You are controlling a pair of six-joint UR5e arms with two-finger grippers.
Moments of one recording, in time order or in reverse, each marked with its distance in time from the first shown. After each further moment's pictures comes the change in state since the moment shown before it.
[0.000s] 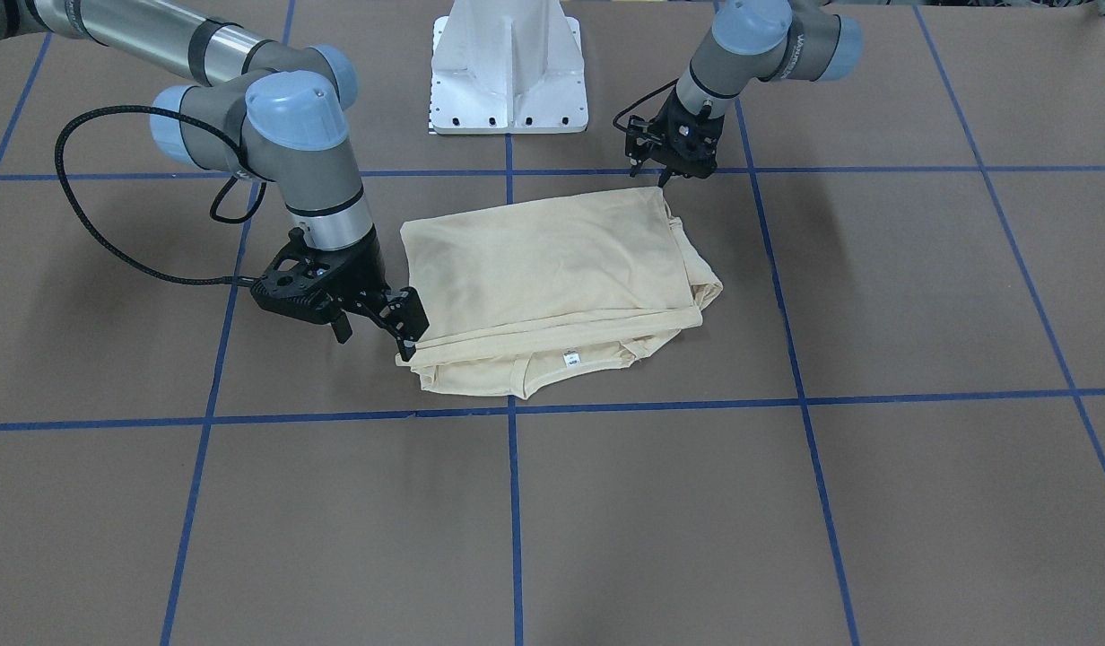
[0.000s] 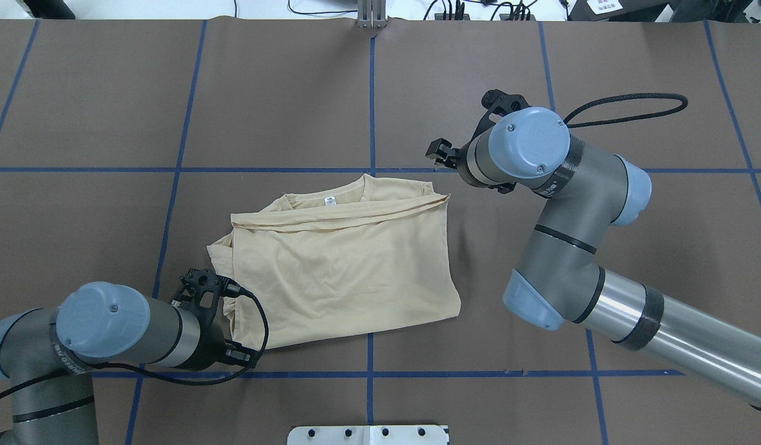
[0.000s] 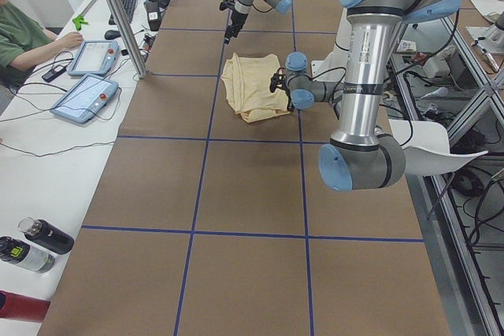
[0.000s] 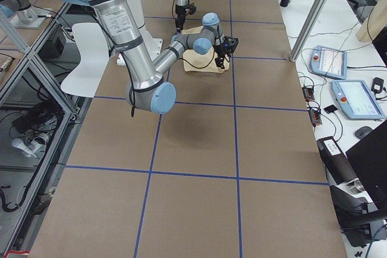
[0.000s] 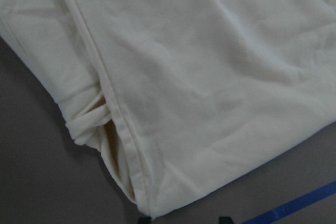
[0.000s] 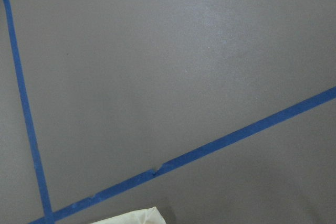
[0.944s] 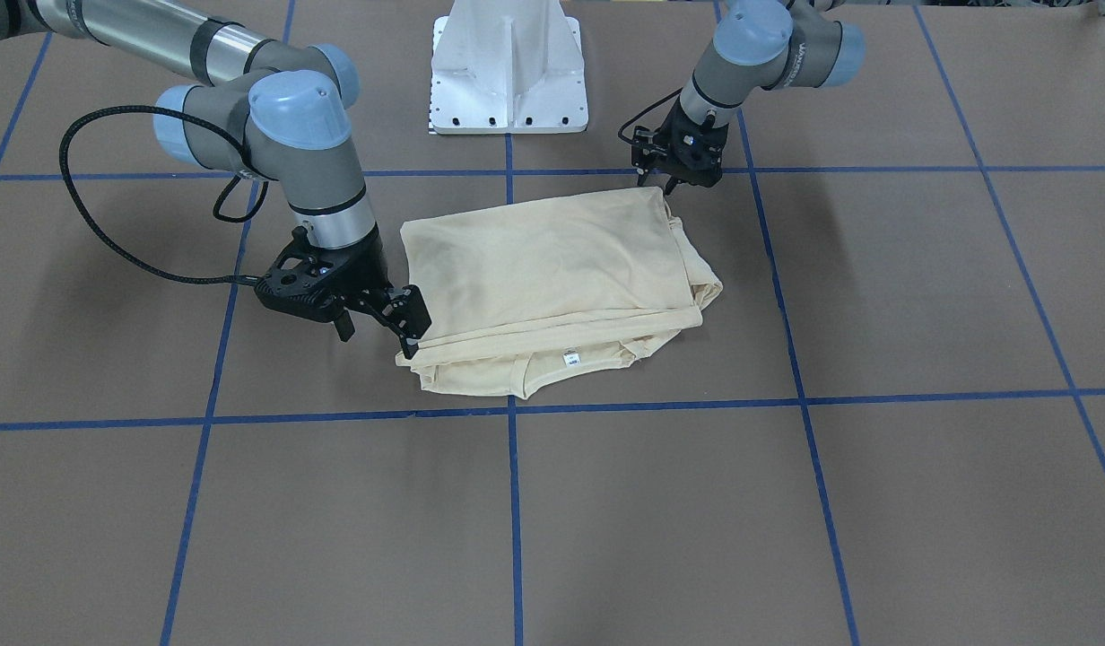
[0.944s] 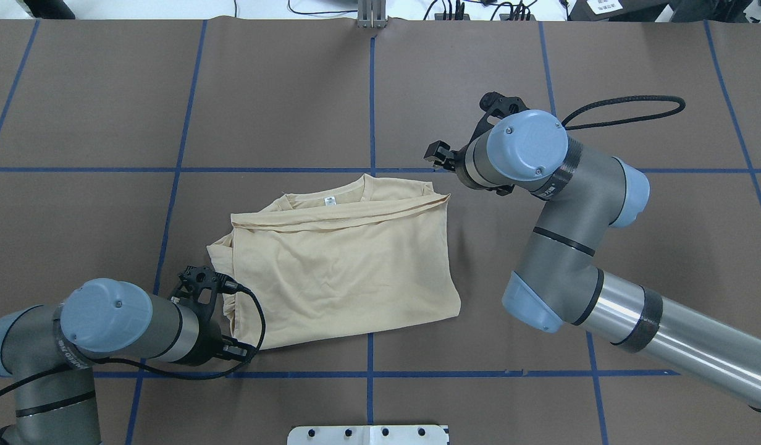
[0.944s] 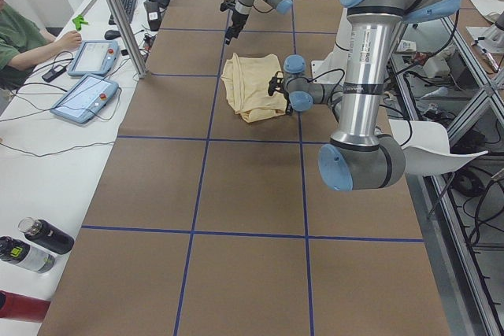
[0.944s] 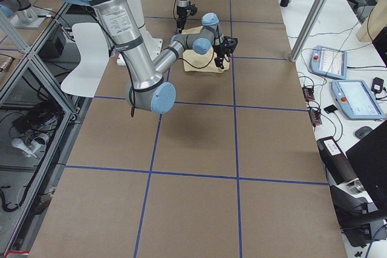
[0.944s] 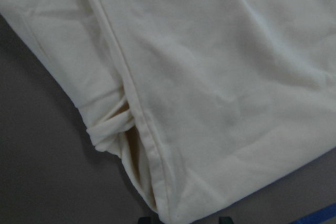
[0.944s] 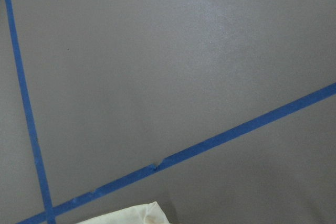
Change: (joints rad) left arm -0.011 0.000 0.025 0.007 0.002 0.003; right arm -0.005 0.000 0.000 0.002 0.000 0.000
